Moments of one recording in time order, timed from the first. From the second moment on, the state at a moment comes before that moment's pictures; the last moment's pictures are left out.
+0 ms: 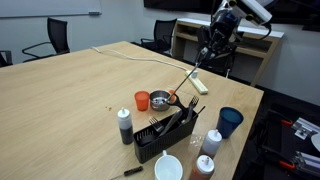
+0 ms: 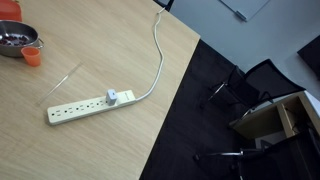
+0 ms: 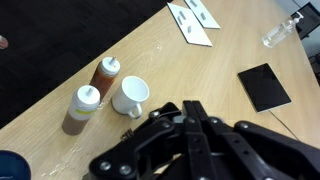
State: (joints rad) arm 0.06 -0.02 -0.01 -2.29 1.14 1.89 0.30
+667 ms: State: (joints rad) arm -0.03 -0.15 -0.06 -2.44 1.29 2.25 -0.08
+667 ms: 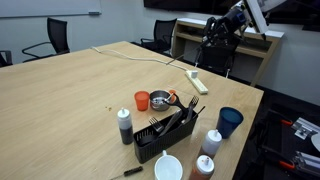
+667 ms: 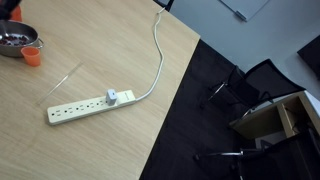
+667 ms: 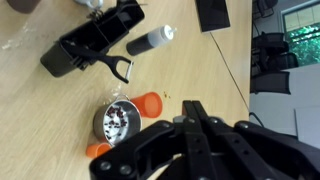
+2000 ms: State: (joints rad) arm -0.04 0.39 -0.09 -2.31 1.72 2.35 -0.85
